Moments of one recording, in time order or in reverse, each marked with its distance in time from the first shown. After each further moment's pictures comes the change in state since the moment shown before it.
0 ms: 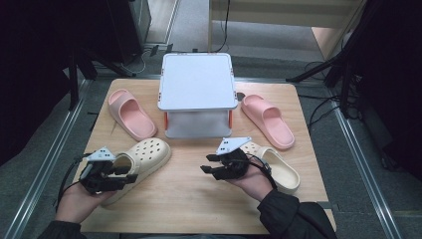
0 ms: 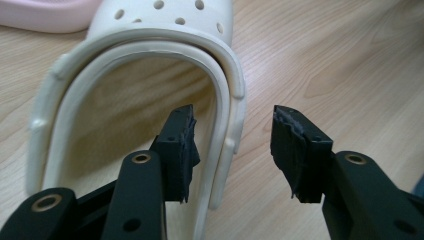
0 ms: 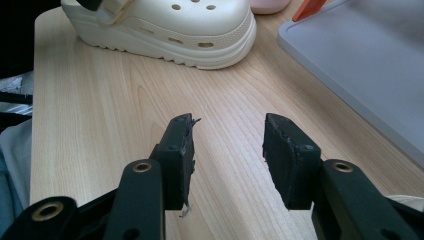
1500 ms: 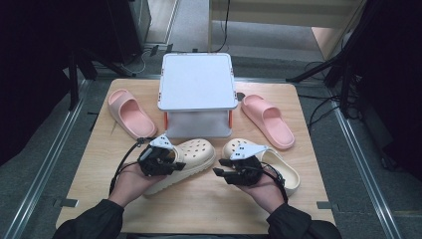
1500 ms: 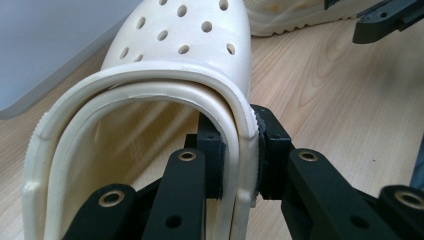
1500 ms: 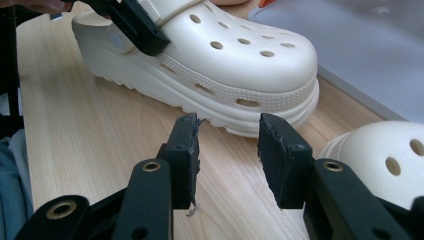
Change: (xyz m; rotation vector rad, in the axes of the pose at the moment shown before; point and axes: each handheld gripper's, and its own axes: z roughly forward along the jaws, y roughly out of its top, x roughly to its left) left arm -0.067 0.084 0.077 0.017 -0.164 0.203; right arm 0.006 -0.024 -0.029 -0.027 -0.089 0.094
